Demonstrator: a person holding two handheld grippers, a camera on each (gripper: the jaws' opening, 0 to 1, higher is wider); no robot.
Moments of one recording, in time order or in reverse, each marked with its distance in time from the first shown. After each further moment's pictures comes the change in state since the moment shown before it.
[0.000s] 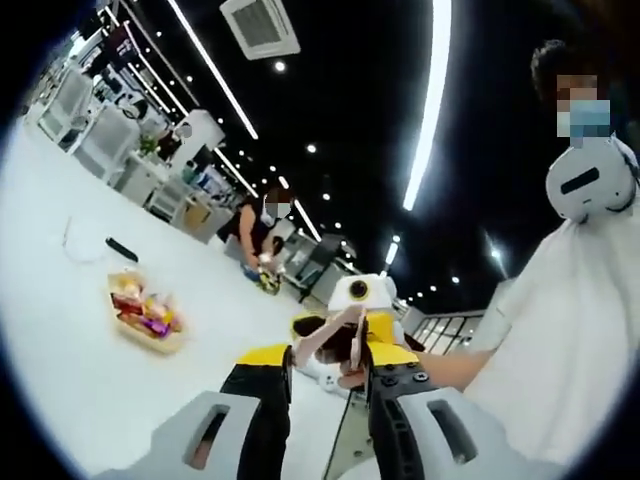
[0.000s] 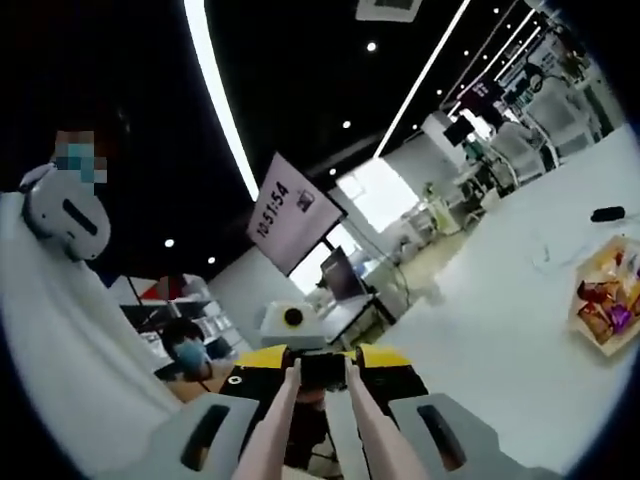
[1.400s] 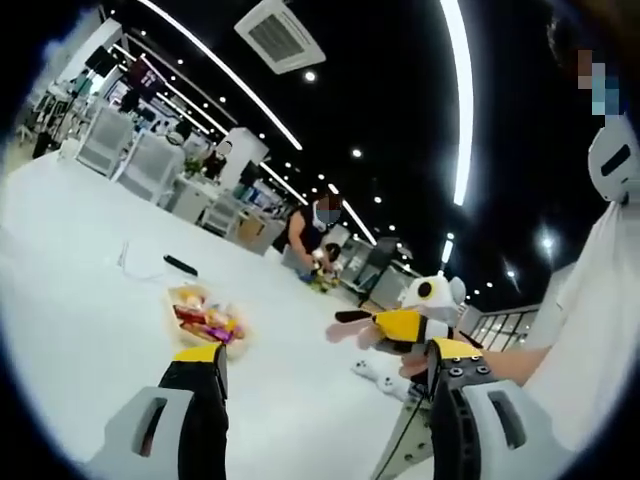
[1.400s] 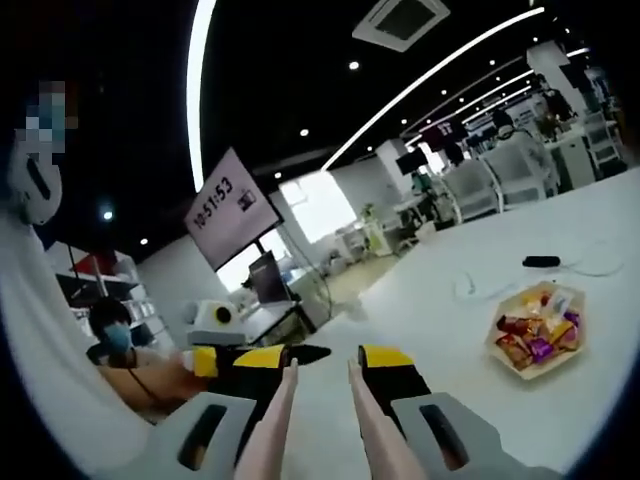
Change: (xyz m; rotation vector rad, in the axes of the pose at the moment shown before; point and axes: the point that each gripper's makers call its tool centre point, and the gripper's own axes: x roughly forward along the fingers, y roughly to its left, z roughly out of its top) left arm -0.020 0.035 0.004 0.083 -0.037 0.247; right arm -0.029 -0.038 0.008 -0.176 -0.017 -0.310
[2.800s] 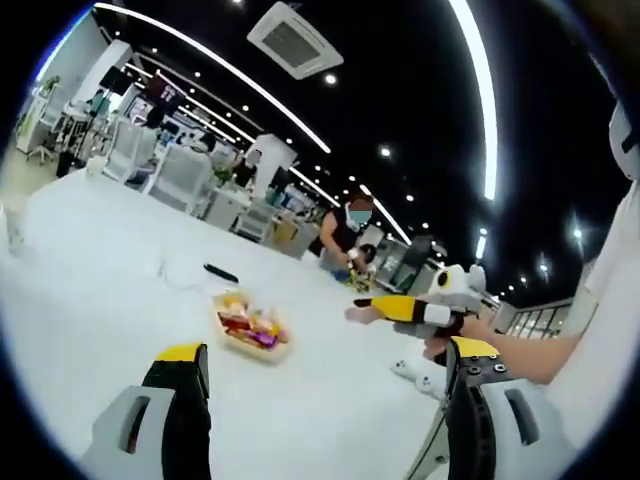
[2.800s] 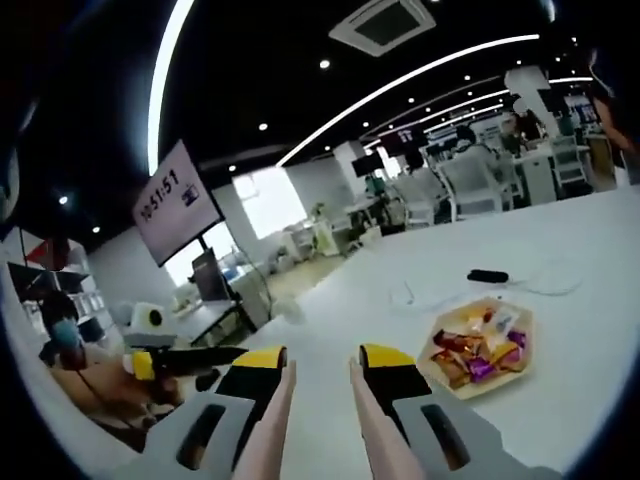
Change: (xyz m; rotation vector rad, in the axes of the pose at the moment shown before) left arm -0.017 0.042 0.011 0.045 -0.014 0.172; right arm 0.000 -0.070 0.017 -0.056 0.013 -0.252
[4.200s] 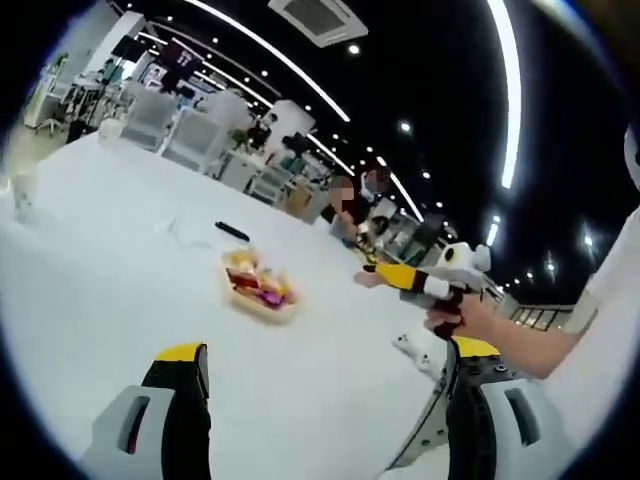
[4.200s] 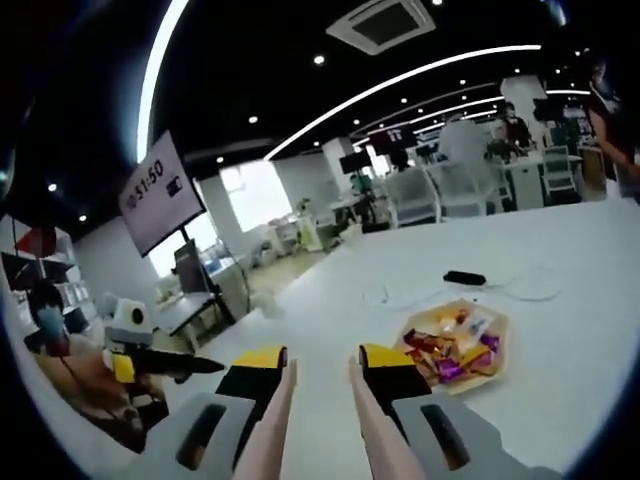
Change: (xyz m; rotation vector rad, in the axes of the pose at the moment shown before) left arm -0.002 0.004 -0.033 -0.077 0.146 0.052; right arm -0.008 -0.030 -0.003 -0.034 0.021 -0.072
